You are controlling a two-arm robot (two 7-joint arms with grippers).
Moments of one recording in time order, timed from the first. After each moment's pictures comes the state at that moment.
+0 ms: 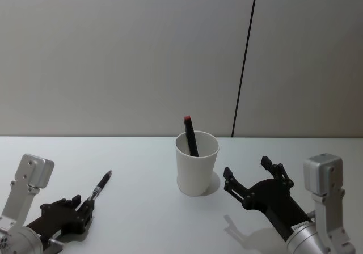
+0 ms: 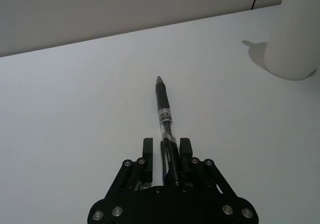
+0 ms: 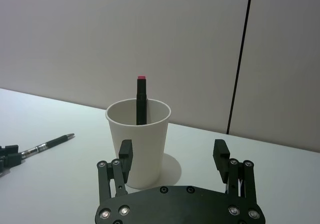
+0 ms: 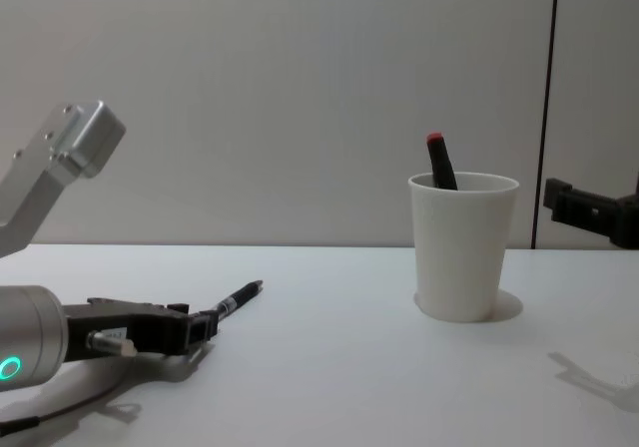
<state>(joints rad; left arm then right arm) -0.25 0.35 0.32 -1.50 -0.36 0.36 -0.23 -0.01 0.34 -0.23 -1.77 0.29 0.03 0.07</state>
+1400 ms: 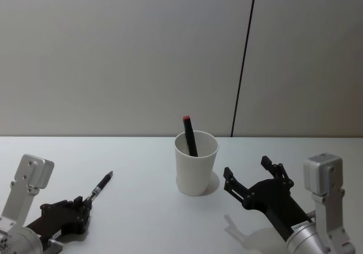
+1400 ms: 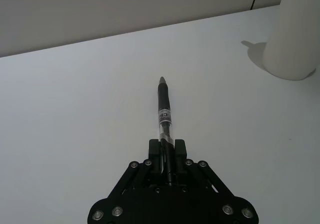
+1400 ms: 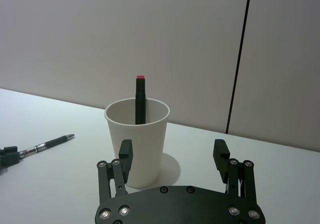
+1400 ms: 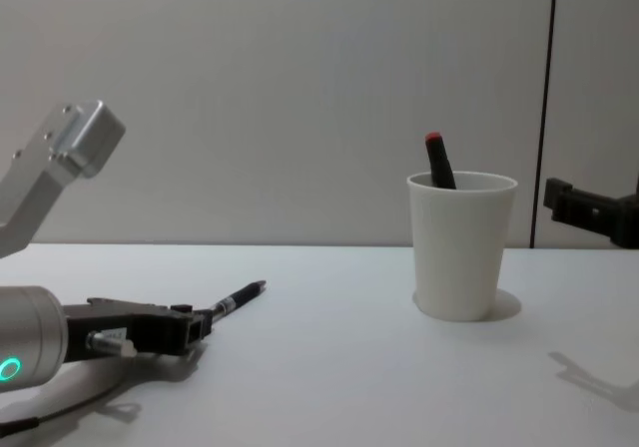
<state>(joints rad) -0.25 0.35 0.32 -1.50 -0.35 0.35 -0.23 -0.01 0.34 -0.23 -1.77 0.29 0.03 0.07</state>
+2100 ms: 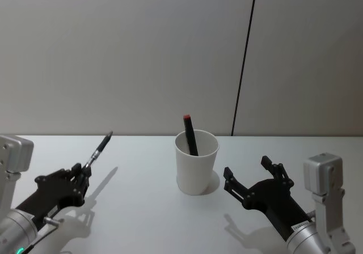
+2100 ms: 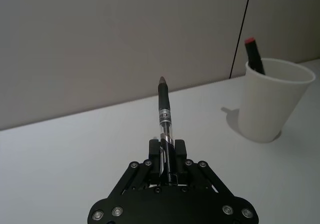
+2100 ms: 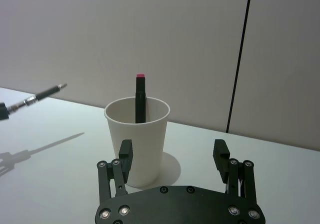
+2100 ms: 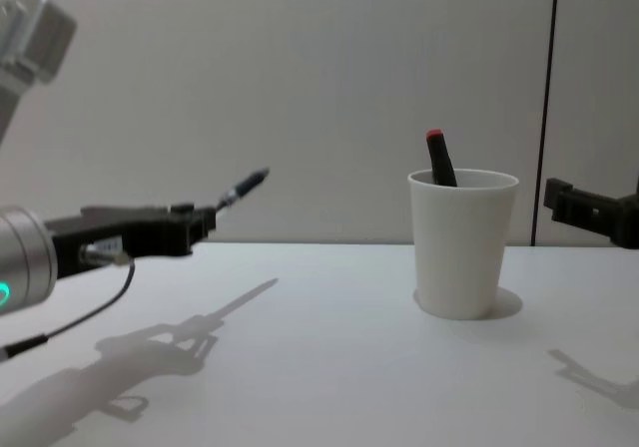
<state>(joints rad) -0.21 0.33 0.26 -1.59 -0.38 0.19 -0.26 -0.01 0.34 -0.23 -1.77 0.29 0.03 0.07</state>
